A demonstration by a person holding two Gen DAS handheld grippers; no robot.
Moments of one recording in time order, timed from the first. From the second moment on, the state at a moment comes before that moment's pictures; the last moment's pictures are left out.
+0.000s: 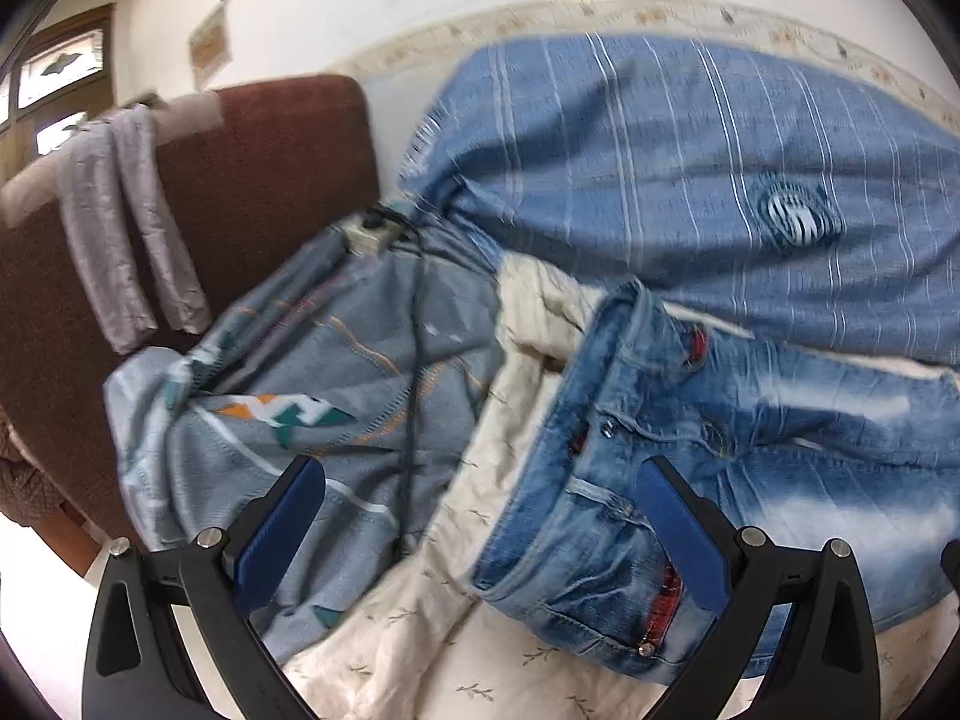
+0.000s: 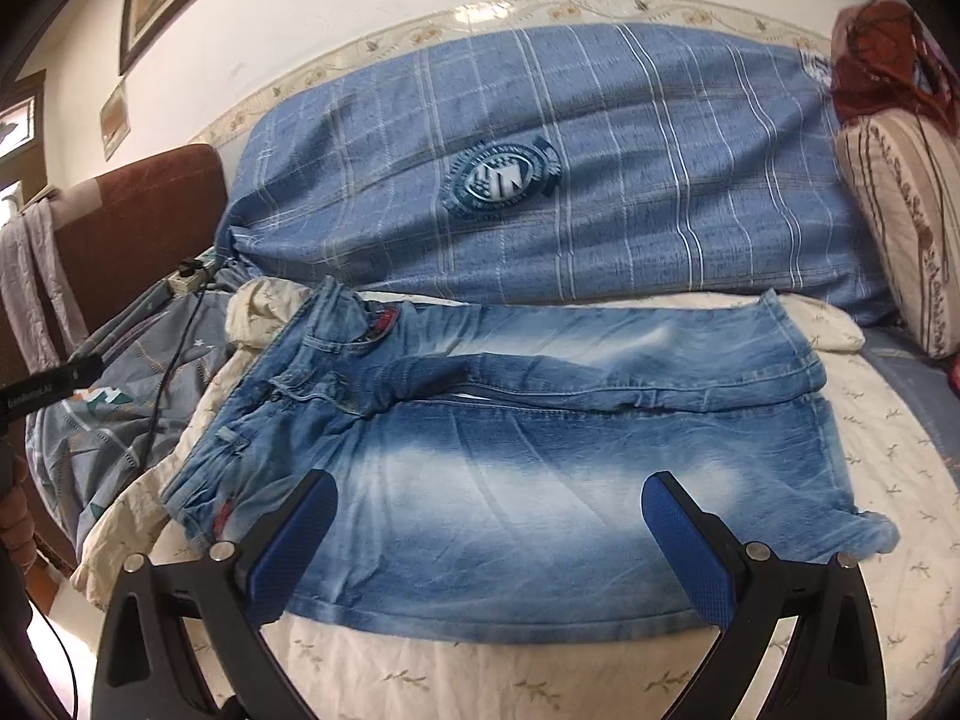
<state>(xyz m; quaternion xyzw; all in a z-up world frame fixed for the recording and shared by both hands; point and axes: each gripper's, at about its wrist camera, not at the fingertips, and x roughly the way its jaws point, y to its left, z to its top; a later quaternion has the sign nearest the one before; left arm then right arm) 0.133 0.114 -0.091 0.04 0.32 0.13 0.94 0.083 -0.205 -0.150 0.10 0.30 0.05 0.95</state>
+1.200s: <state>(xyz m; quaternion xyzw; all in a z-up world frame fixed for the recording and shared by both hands) 0.499 0.046 -0.173 -0.01 0.54 0.11 0.83 0.302 -0.484 -0.238 0.36 0.35 -0.13 0.85</state>
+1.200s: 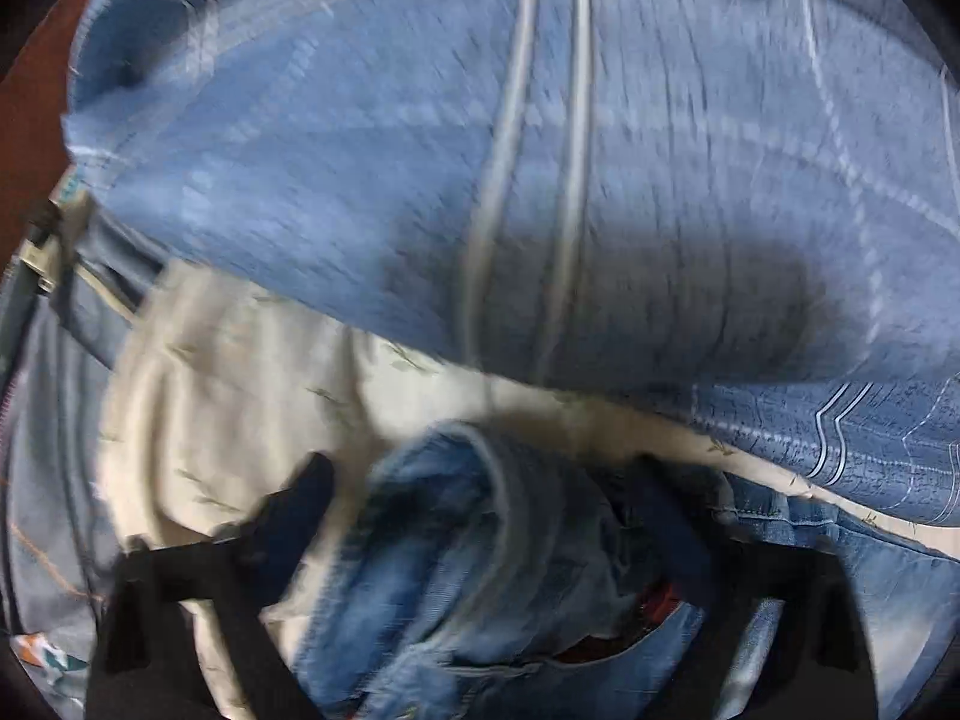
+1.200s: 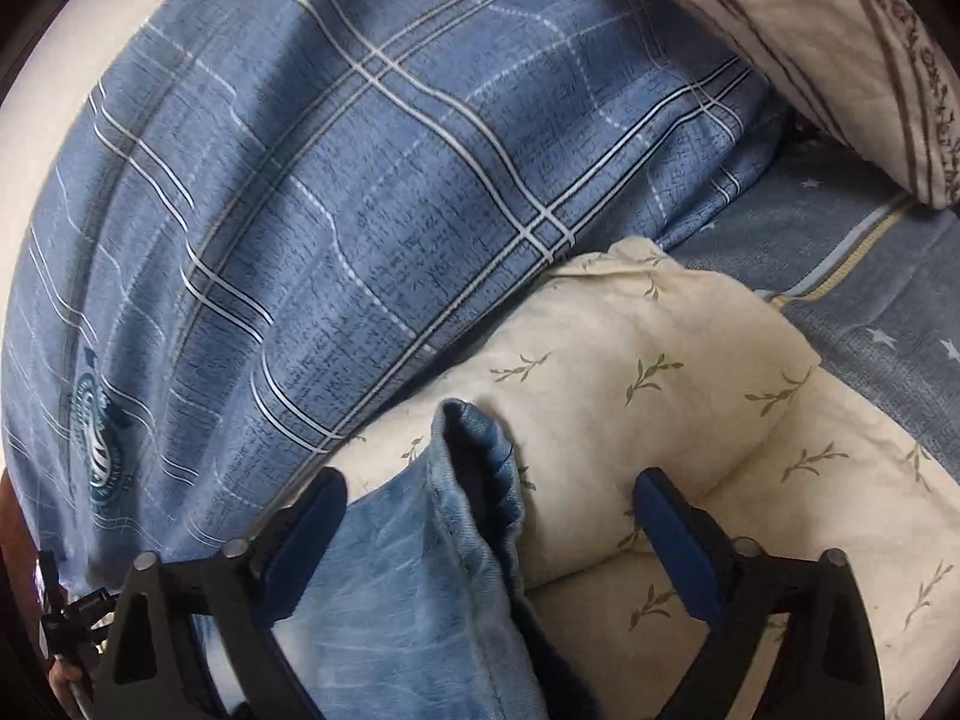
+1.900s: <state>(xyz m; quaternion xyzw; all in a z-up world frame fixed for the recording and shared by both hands) 0.346 0.074 -0.085 -0.04 0.43 -0.04 0.90 0.218 -0.483 -0.176 0.38 0.30 -0.04 0.88</state>
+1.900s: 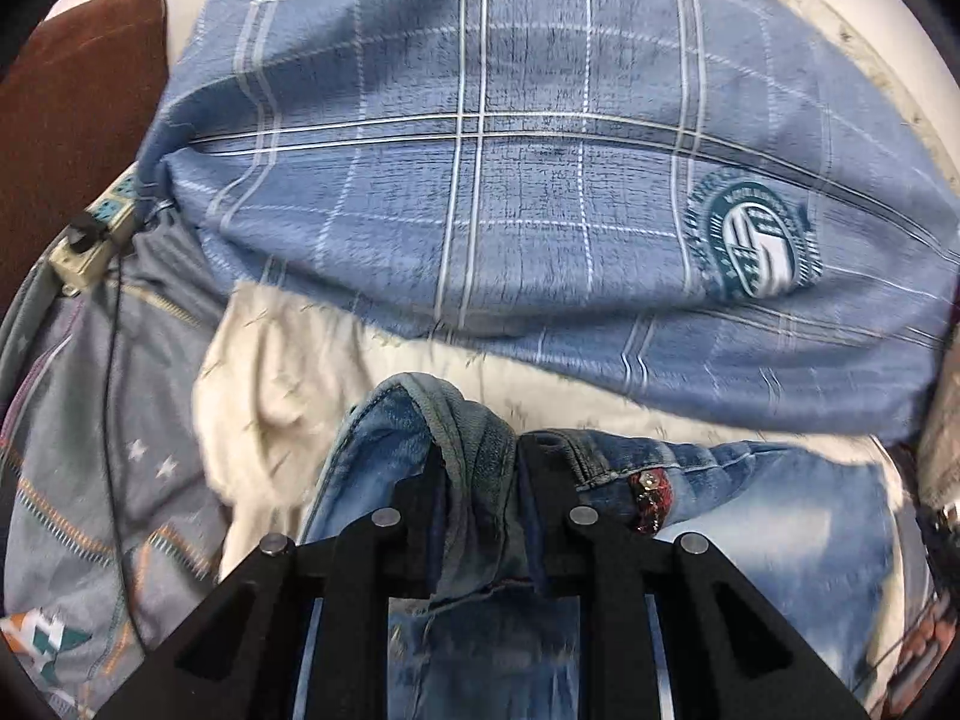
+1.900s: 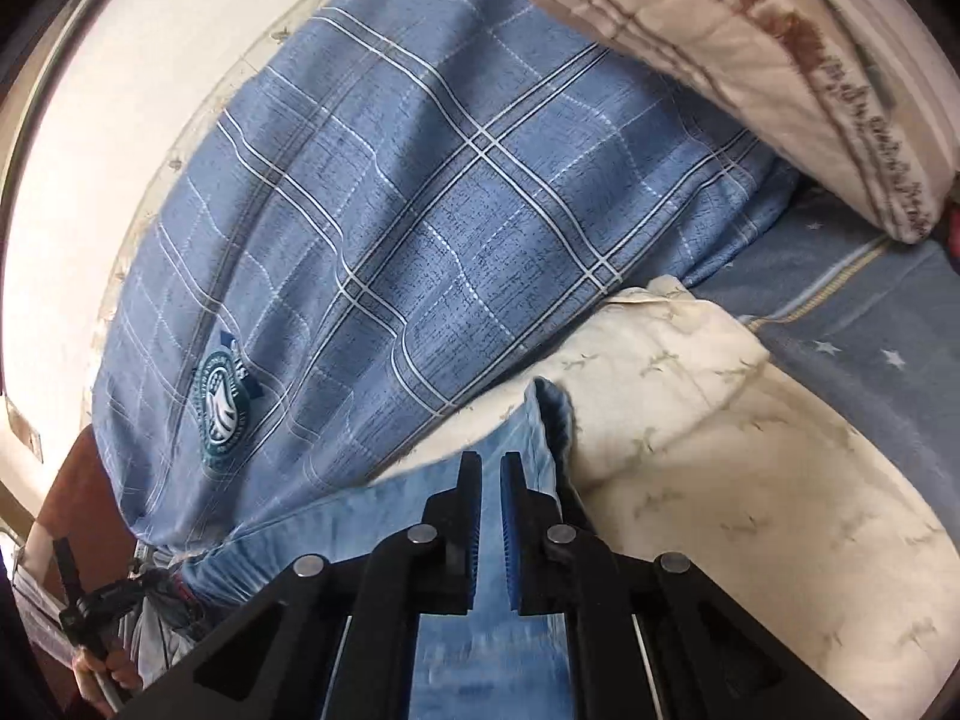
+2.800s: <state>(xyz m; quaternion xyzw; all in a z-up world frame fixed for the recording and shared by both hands) 0.297 0.085 -0.068 -0.10 0.40 -0.07 0.91 0.355 -0.494 -0.225 0.30 0.45 -0.06 0.84</state>
